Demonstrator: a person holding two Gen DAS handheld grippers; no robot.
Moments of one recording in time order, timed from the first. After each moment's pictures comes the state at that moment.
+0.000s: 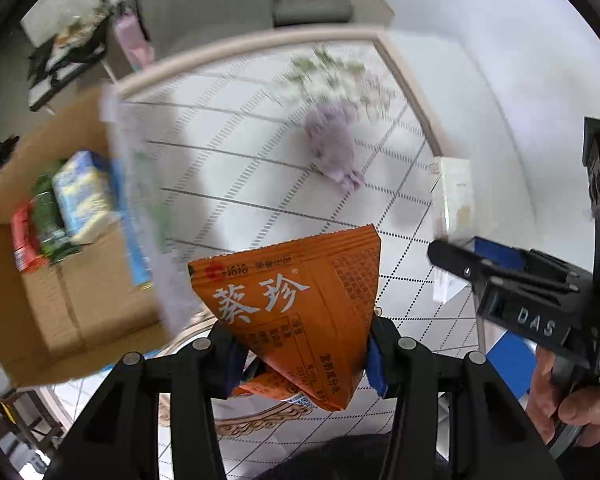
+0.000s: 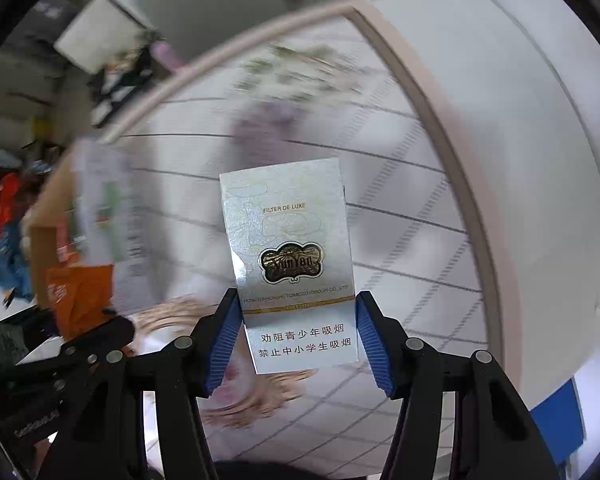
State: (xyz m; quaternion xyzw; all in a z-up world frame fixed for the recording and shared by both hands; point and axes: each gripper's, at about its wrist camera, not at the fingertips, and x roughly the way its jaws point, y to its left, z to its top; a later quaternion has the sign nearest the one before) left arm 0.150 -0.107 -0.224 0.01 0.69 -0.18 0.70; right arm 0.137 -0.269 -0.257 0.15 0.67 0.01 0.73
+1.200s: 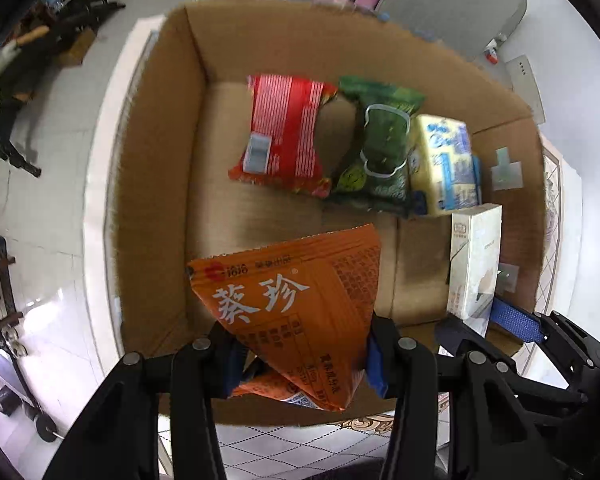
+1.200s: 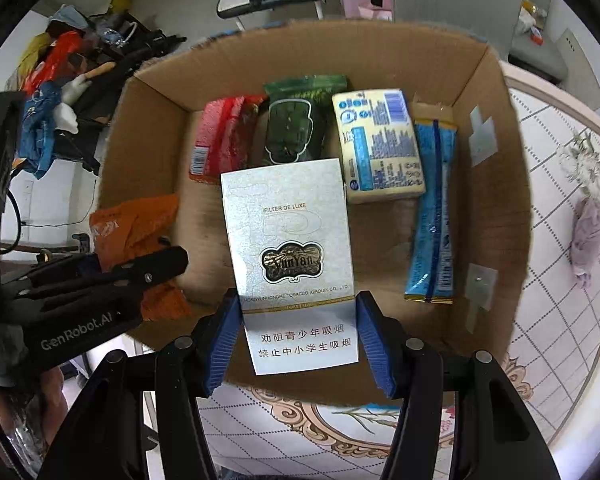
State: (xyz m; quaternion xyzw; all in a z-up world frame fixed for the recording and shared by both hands) left arm 0.183 0.234 -0.303 -0.14 0.73 -0.02 0.67; right arm 0.184 0.098 -0.299 0.01 0.71 0.14 0.69
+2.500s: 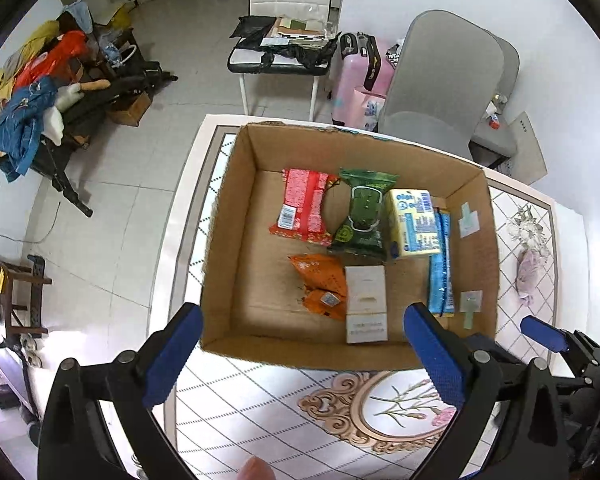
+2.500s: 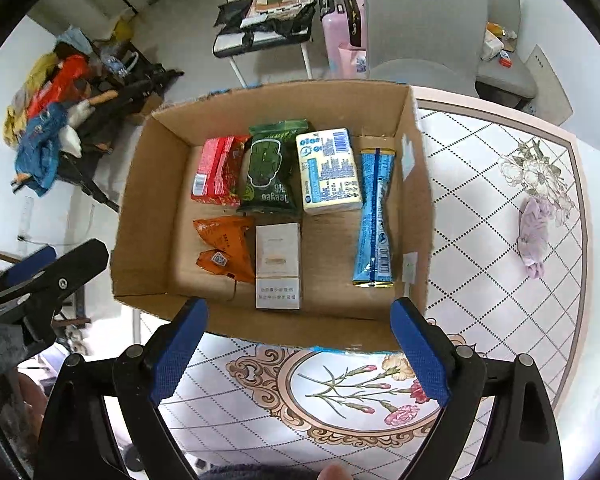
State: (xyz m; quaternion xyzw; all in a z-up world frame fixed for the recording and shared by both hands) left arm 0.137 0.217 -0.182 -0.10 0.61 0.07 0.78; right arm 0.153 0.030 -0.216 0.02 0.65 0.13 0.75
